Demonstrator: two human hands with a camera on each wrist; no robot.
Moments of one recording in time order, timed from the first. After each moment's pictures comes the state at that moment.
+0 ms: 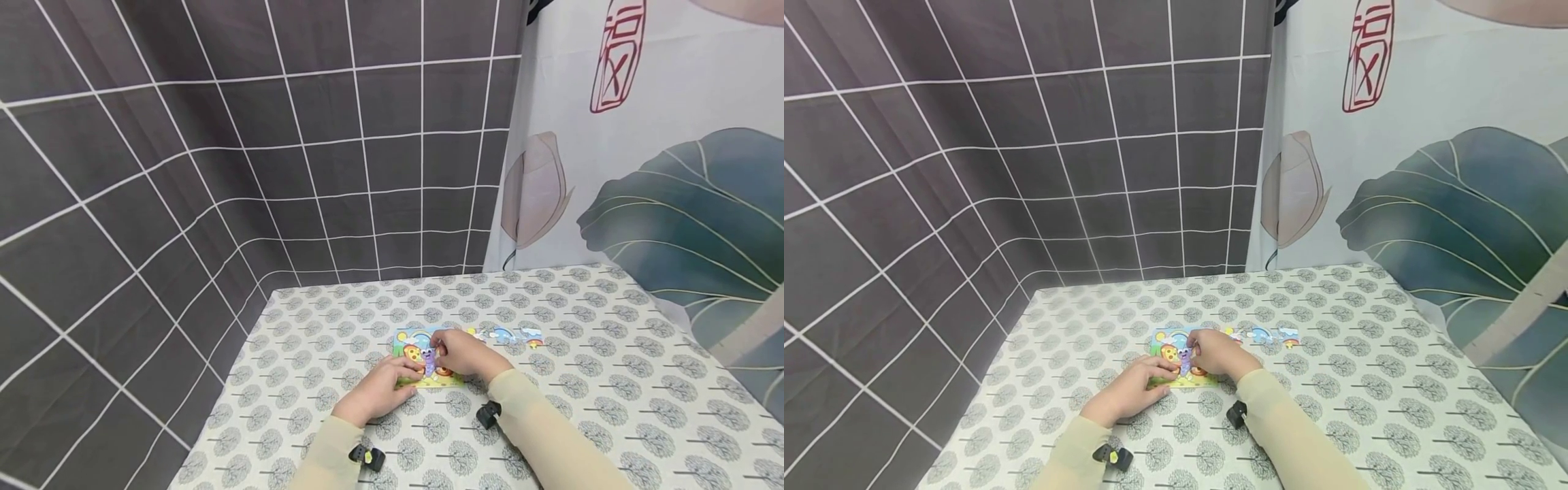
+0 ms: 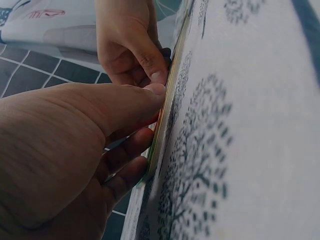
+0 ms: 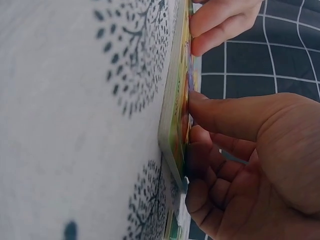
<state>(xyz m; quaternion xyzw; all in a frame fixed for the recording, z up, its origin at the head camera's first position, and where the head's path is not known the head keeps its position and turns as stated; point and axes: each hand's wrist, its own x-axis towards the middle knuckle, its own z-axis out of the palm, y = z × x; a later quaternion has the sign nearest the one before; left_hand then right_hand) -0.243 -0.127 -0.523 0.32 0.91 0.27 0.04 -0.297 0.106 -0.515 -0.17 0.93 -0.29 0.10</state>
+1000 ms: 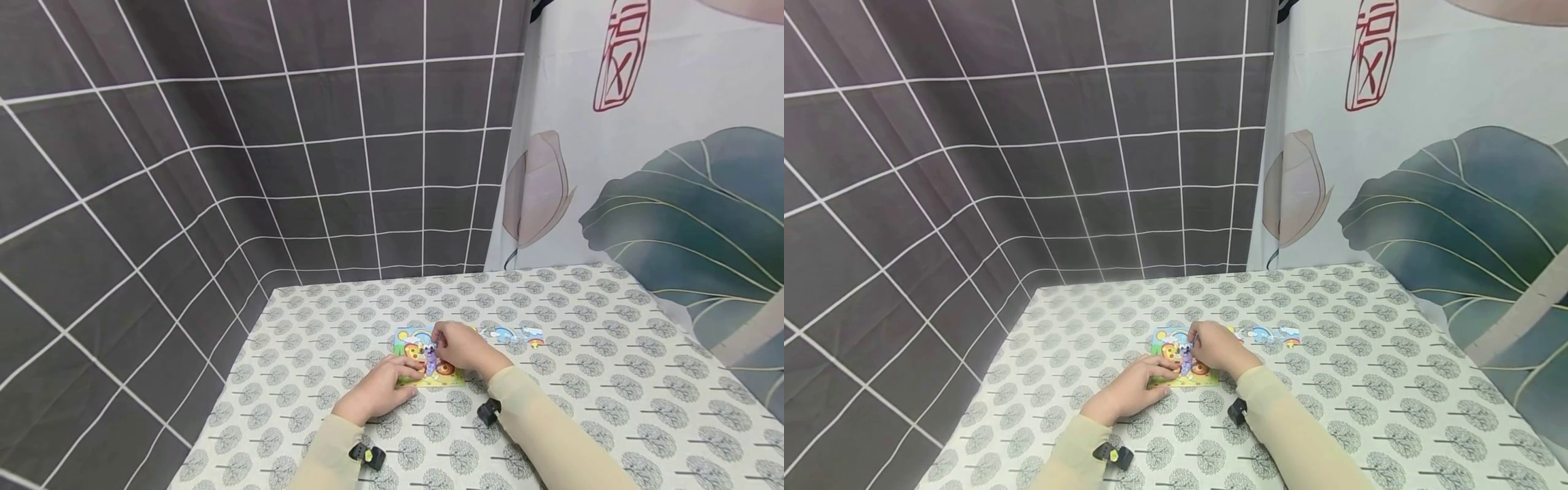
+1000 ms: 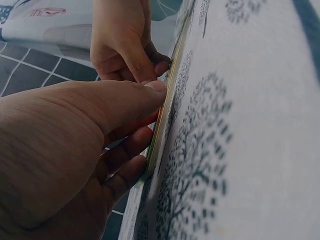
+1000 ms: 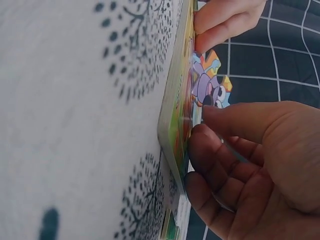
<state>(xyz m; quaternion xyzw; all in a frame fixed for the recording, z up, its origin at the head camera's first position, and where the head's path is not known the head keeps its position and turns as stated) -0.243 -0.129 -0.525 0.32 0.91 0.28 0.05 -0.303 0.104 -0.510 -0.18 0.94 -0.29 0.03</state>
